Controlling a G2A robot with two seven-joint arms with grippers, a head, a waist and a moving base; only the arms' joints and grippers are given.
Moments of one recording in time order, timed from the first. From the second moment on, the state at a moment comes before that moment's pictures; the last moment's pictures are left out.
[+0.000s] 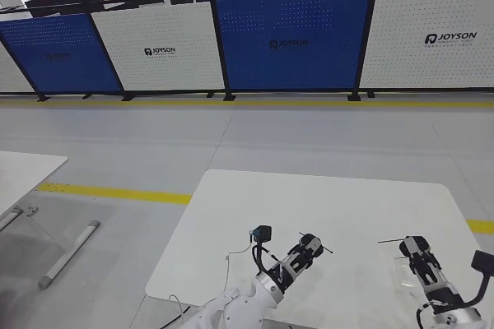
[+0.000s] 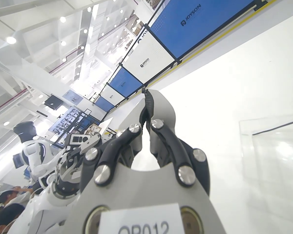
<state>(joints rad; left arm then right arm) 1.47 -1.24 -0.87 -1.77 0.17 -0.07 0.09 -1.77 -0.87 1.37 -1.94 -0.14 -0.14 -0.12</state>
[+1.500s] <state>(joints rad) 1.47 -1.24 -0.87 -1.77 0.17 -0.07 0.09 -1.85 -0.95 1.15 -1.96 -0.23 -0.21 -0.41</state>
